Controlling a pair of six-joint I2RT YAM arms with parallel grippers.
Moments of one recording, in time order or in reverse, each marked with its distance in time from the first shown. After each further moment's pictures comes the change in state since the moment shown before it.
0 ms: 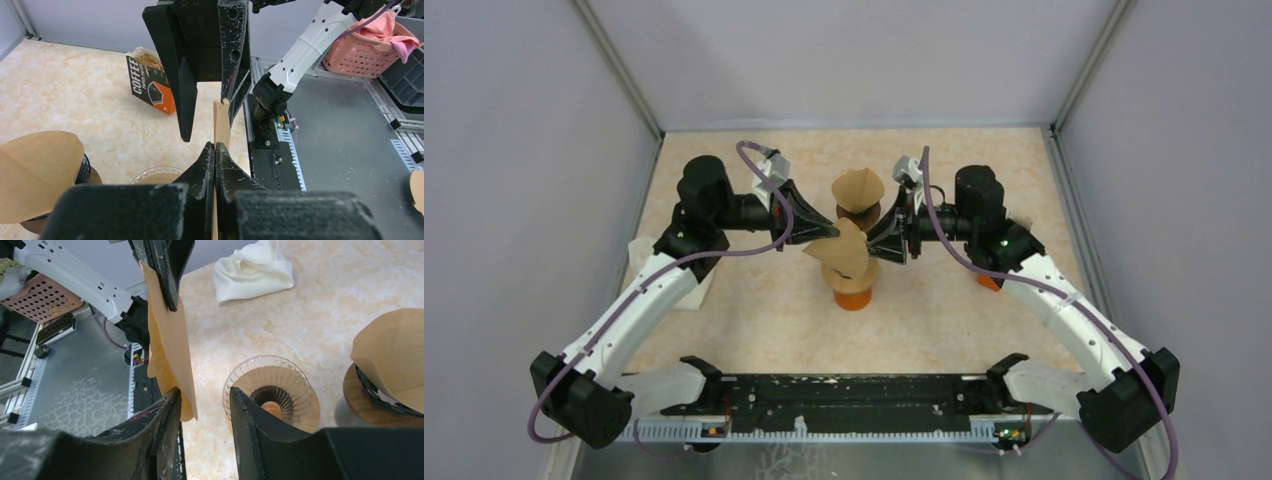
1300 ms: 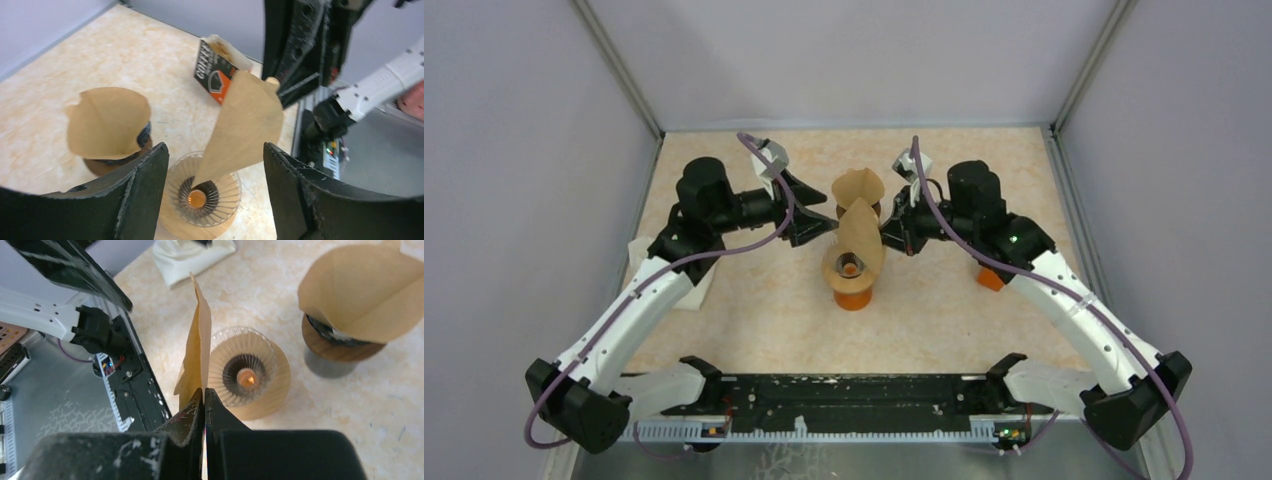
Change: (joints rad) left arm -0.004 -0.023 -0.003 -0.095 -0.298 -0.003; right arm 0.075 0.003 0.147 -0.284 0.335 0.027
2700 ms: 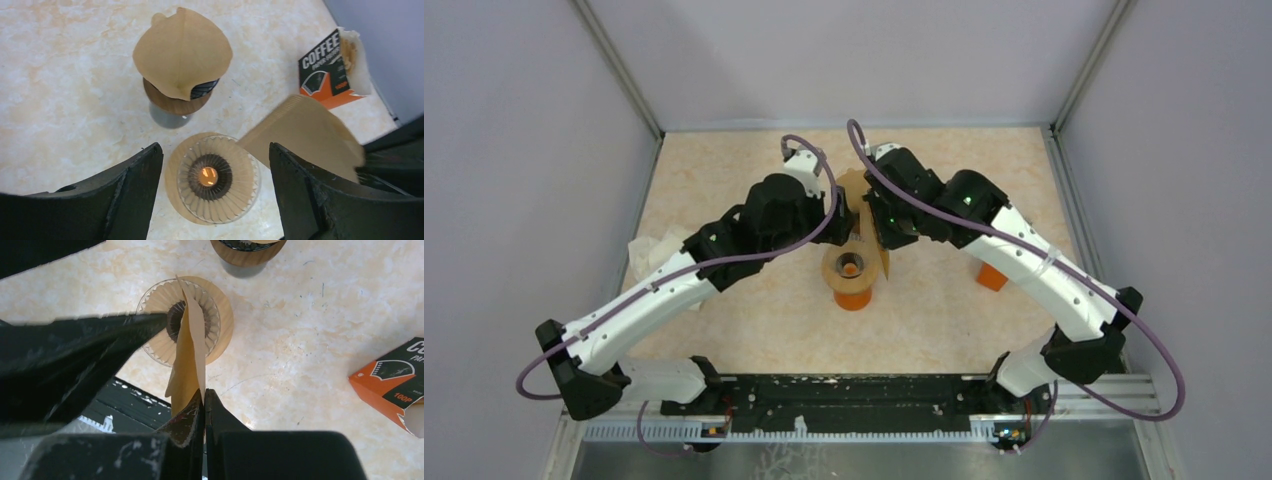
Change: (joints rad) left arm -0.417 0.139 0.243 -0.460 -1.115 -0.274; right arm 0.341 0.346 0.630 -0.768 0.807 0.323
